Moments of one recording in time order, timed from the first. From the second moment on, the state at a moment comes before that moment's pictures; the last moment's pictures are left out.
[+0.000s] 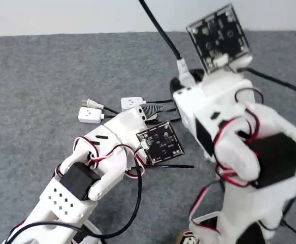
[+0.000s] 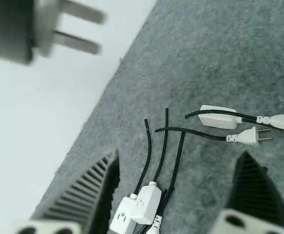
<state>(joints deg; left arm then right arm) 35.3 -47.5 37.8 49.5 -28.2 -21.5 -23.6 -36.5 100.0 11.4</state>
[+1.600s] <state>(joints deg) 30.5 -47.5 47.0 47.0 -15.6 -18.7 -76.2 30.6 62.6 11.4</state>
